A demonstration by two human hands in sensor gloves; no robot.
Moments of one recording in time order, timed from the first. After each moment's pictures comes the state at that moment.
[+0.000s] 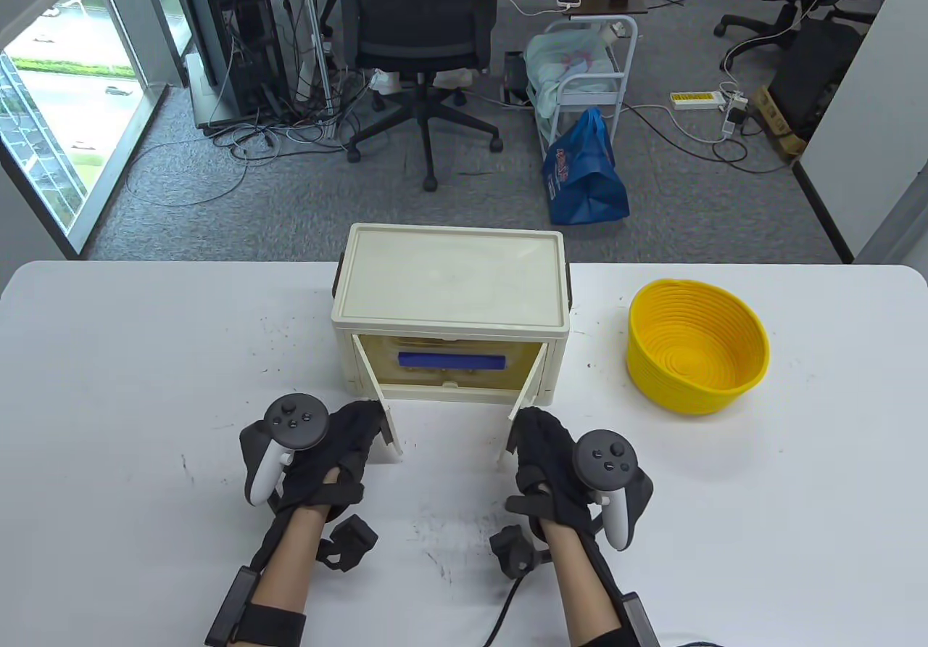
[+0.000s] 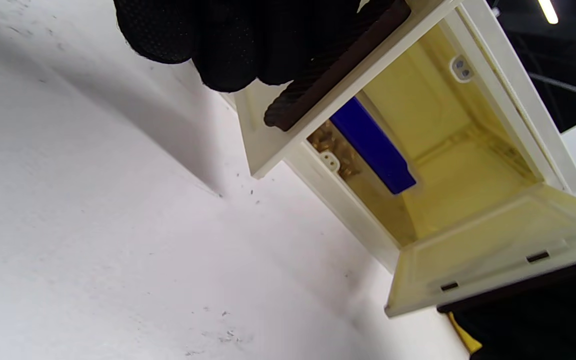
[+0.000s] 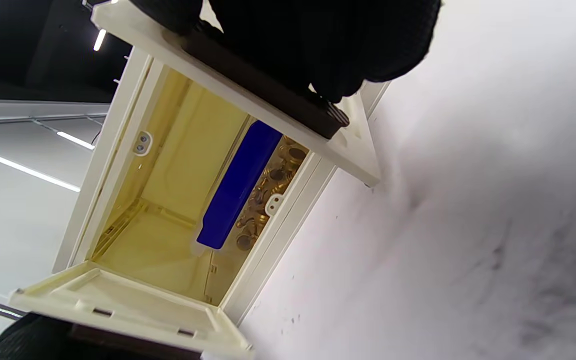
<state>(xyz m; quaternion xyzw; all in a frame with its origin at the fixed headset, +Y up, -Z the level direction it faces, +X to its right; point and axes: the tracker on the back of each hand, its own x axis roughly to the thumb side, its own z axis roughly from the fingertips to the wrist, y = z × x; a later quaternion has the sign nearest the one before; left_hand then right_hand) -0.206 -0.727 -0.363 -0.15 0.01 0.39 0.91 0.104 -0.742 -0.335 -0.09 0.02 0.84 0.53</state>
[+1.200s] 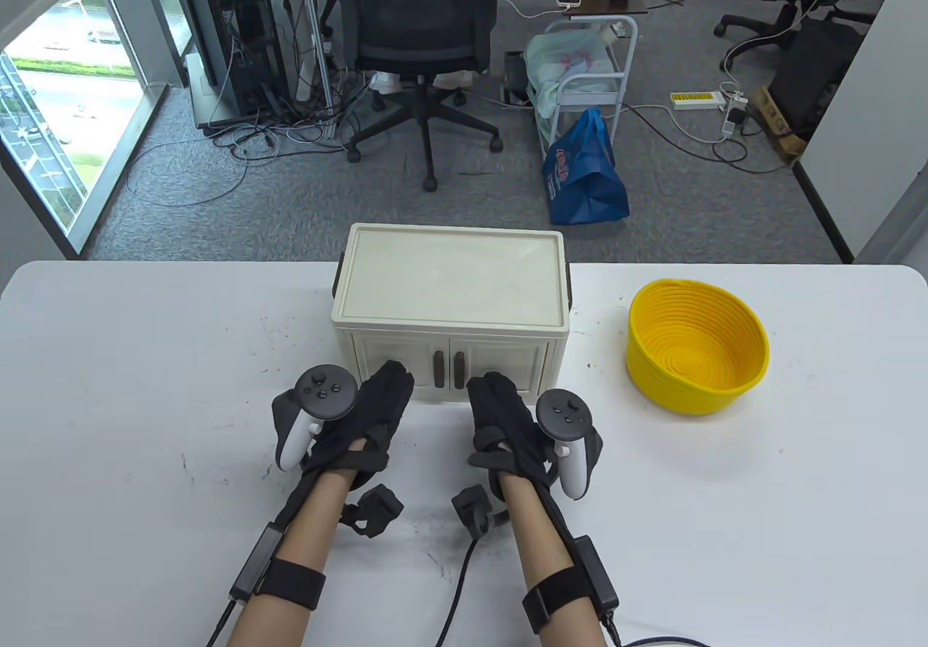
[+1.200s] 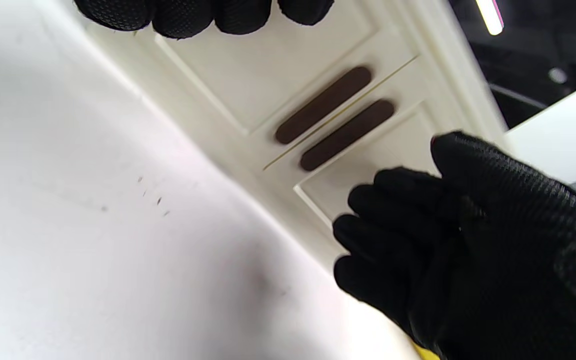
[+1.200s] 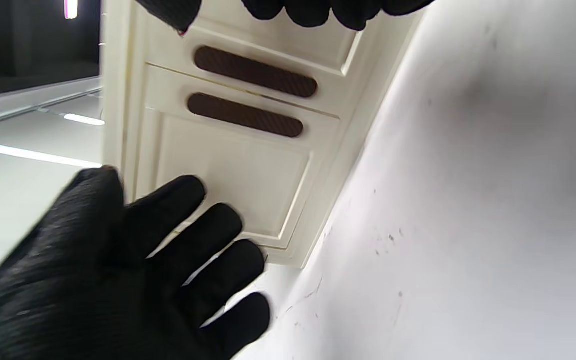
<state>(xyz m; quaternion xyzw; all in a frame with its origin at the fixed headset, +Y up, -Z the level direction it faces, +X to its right) -0.185 -0.705 -0.385 -0.11 -0.05 0.41 0.90 0.073 -0.743 -0.379 -0.02 0.09 0.80 0.59</state>
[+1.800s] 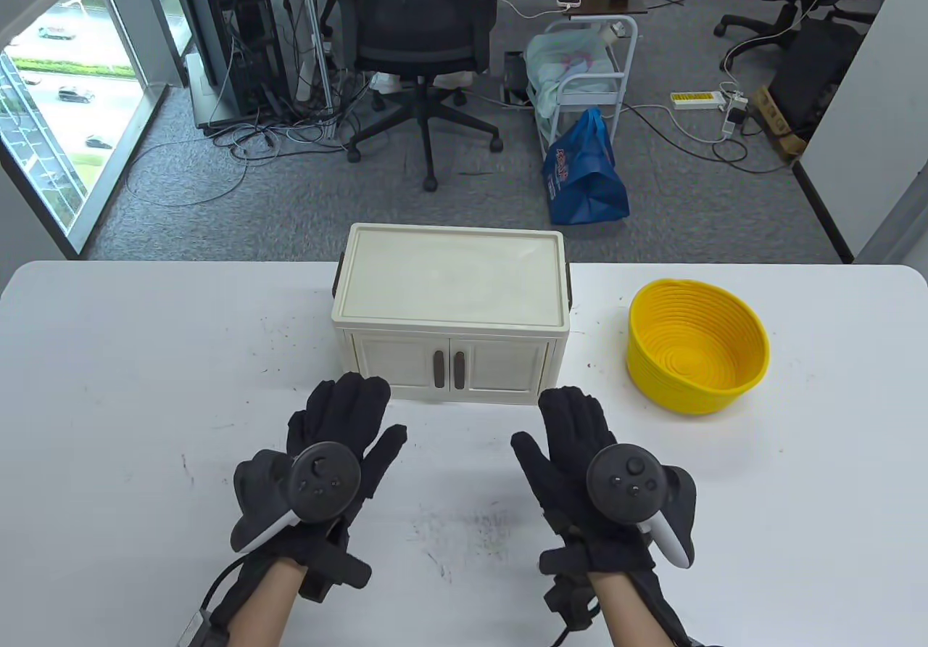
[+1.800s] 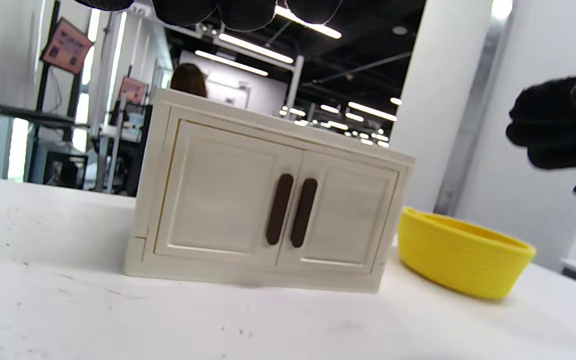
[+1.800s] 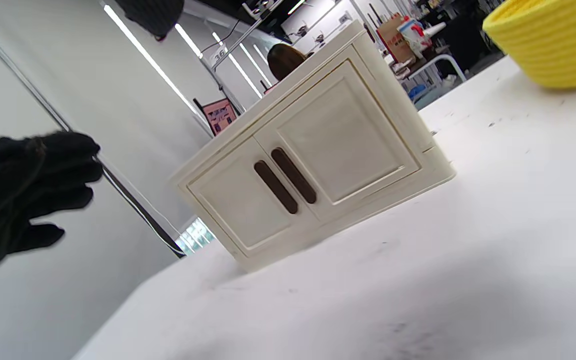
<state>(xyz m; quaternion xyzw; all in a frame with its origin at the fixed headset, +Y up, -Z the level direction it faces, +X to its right) -0.181 -0.625 -0.274 0.06 -0.16 0.11 0.98 0.131 -0.644 -0.266 0.11 0.01 0.95 0.31</state>
